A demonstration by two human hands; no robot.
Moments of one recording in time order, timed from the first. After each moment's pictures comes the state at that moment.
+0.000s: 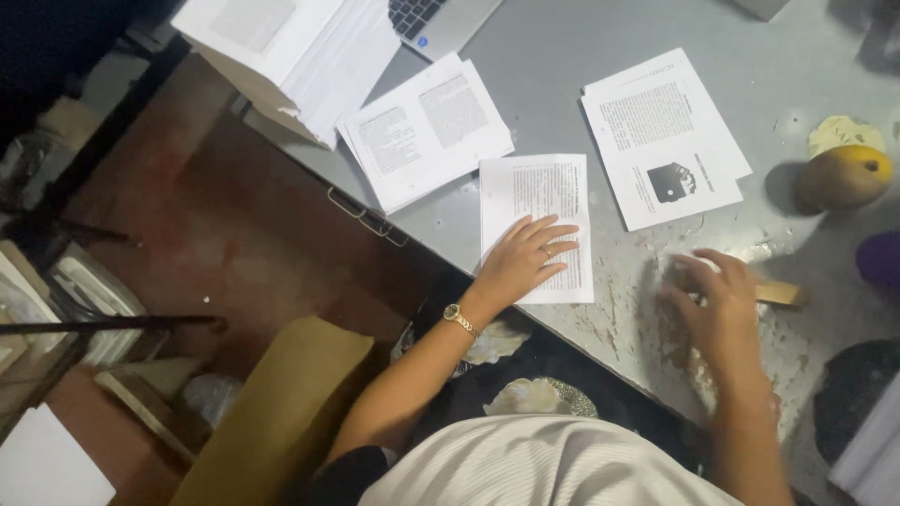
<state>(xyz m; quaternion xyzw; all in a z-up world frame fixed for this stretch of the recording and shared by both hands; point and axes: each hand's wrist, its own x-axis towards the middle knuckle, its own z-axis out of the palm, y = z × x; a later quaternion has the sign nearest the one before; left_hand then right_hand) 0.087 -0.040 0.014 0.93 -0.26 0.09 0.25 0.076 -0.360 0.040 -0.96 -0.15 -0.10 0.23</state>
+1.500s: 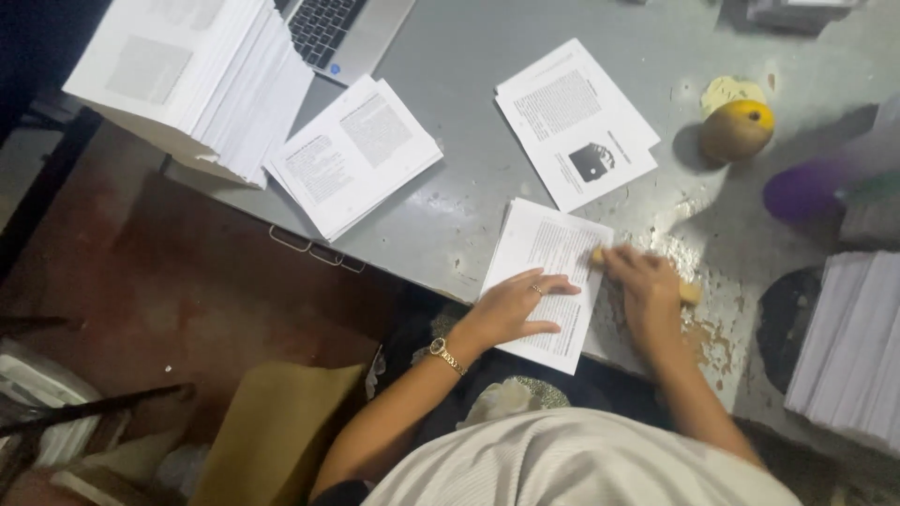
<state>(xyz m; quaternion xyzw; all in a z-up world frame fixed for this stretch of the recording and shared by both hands) 0.045 -0.089 0.025 0.82 -0.39 -0.07 0.41 0.034 -0.364 -0.002 -0.95 -0.14 -0.19 0.21</state>
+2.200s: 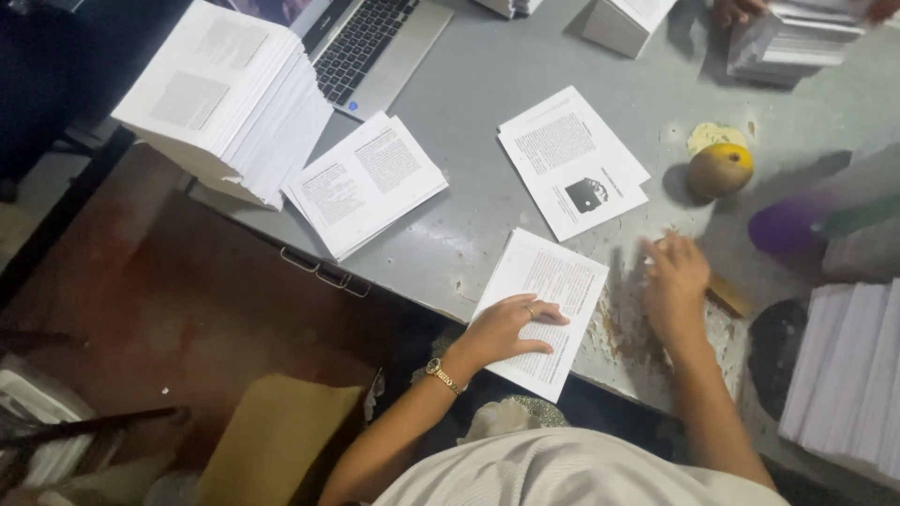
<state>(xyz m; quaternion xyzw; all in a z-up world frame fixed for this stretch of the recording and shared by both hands) 0.041 -0.083 0.038 0.82 -0.36 -0.11 0.43 0.090 -0.403 0.011 -0.96 -0.10 -0.23 0.10</state>
